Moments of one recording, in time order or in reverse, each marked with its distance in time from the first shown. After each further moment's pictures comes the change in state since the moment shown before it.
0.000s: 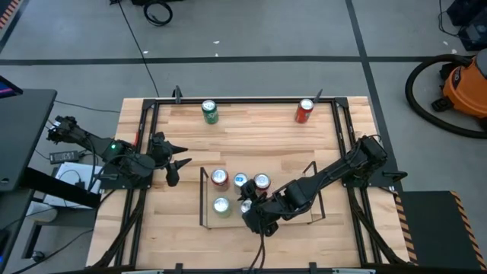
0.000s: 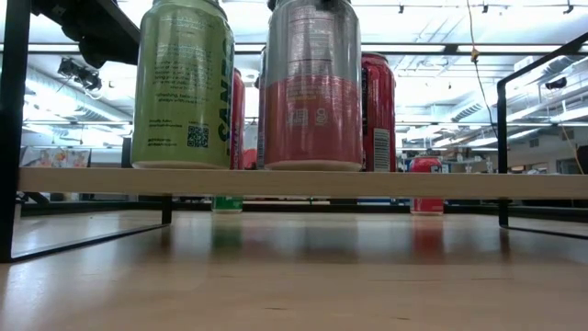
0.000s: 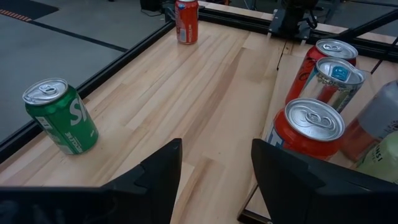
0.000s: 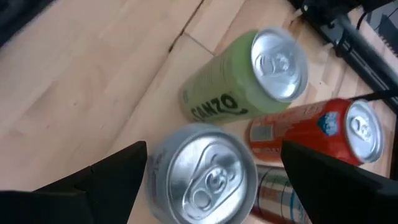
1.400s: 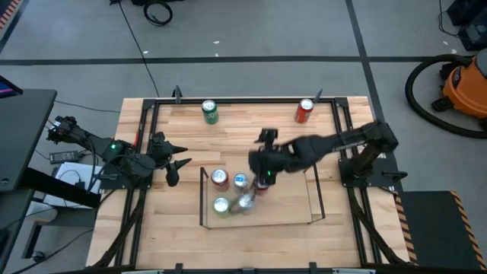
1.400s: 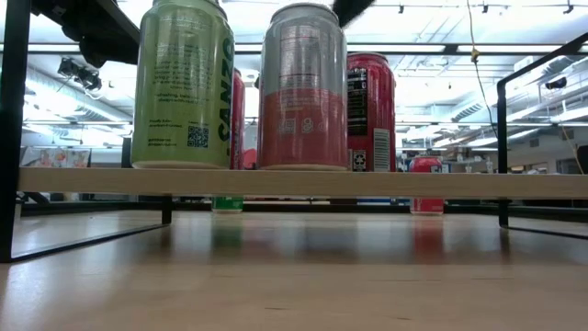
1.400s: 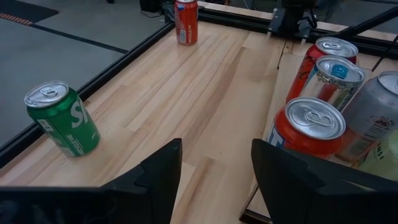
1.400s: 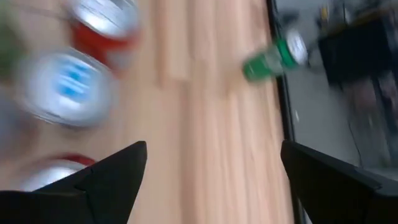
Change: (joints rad) left arm 0.000 0.000 0.000 0.000 -0.001 0.016; right arm -0.258 -0.183 0.041 -0.312 0.221 0.266
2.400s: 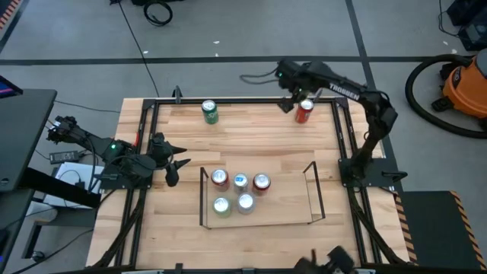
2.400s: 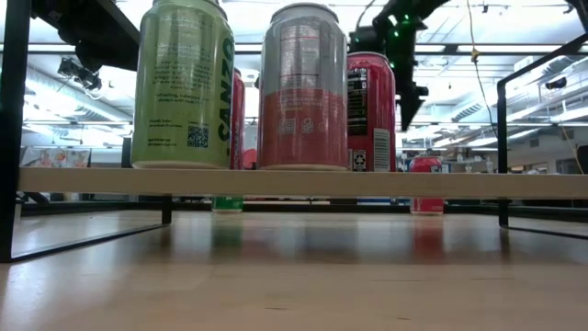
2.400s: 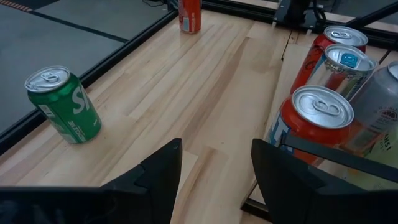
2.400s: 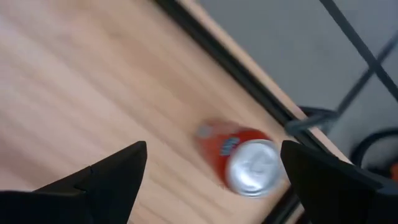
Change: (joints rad) left arm 0.000 0.000 0.000 -0.051 0.010 -0.052; right arm -0.895 -0.014 -0.059 -0.220 -0.317 0.163
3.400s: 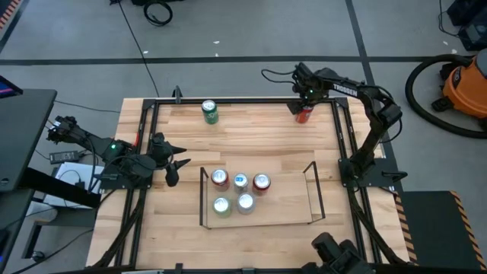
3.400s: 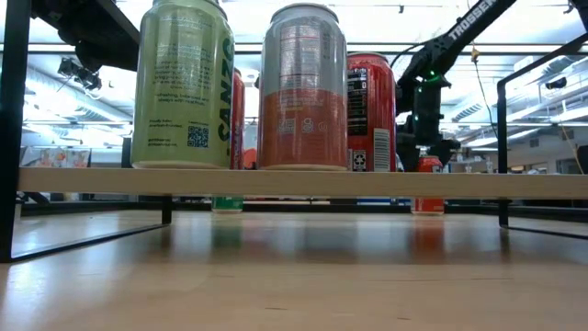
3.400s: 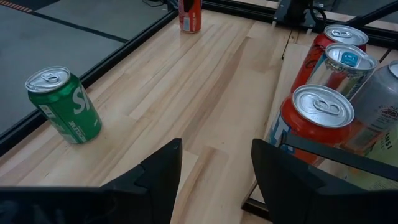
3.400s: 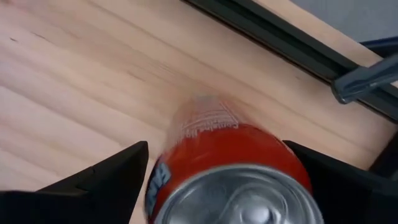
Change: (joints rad) left arm 0.000 0.000 0.000 -0.002 0.000 0.004; right arm -0.265 0.001 -0.381 0.318 -0.253 -0.007
